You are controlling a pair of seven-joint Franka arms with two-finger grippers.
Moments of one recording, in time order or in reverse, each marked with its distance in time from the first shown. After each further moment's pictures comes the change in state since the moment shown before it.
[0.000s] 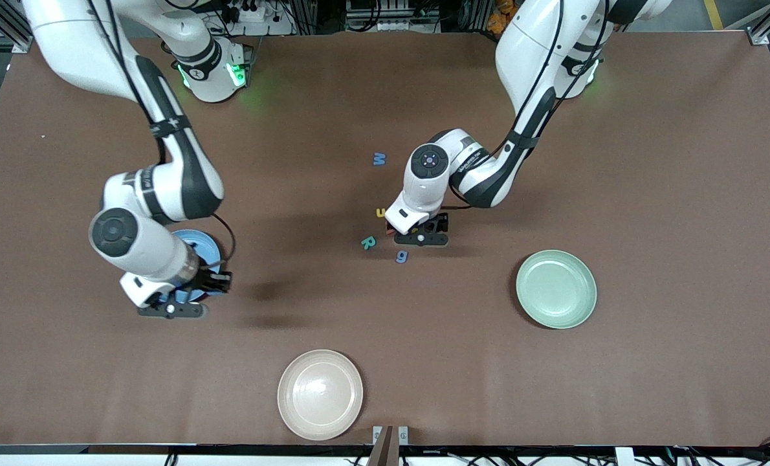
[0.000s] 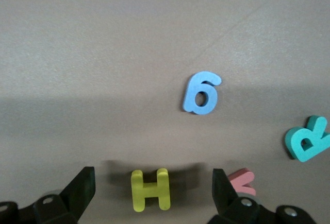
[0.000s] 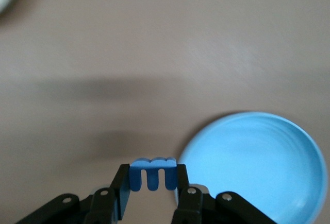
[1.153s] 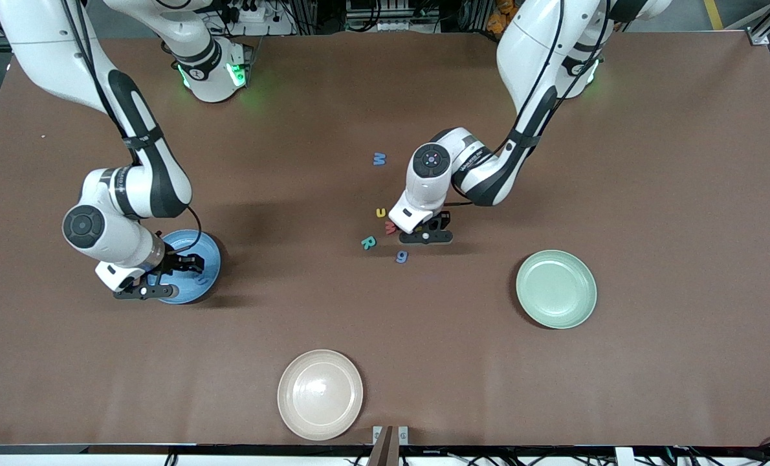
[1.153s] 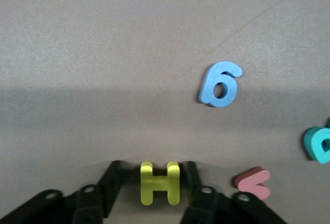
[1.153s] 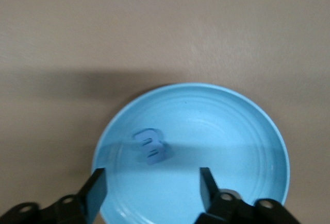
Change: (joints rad) left arm -0.001 -0.004 0.002 -0.023 0.000 0.000 -0.060; right arm -0.070 -0.032 -0.018 -0.173 0.000 0.152 -0.137
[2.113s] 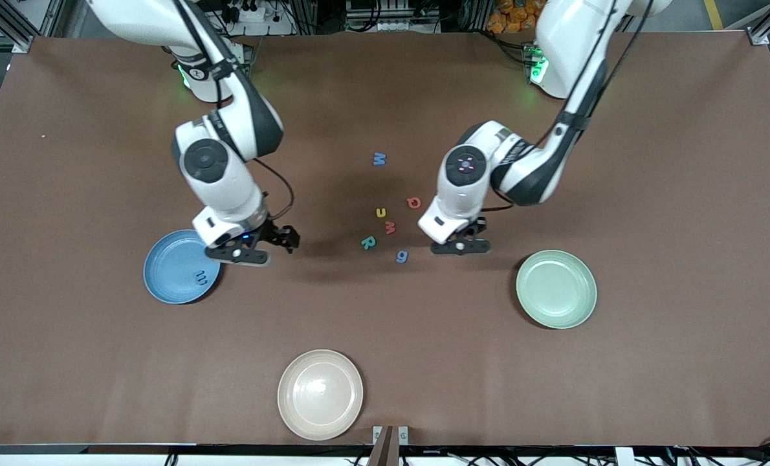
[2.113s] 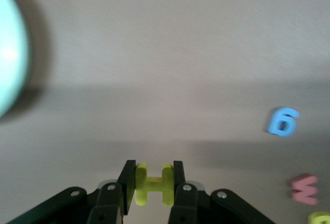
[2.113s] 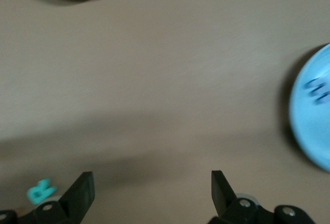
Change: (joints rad) left arm 0.162 -0.190 0.006 0.014 0.000 -0.299 0.247; right arm 0.415 -0.072 0.017 0.049 -0.045 -0.021 0.685
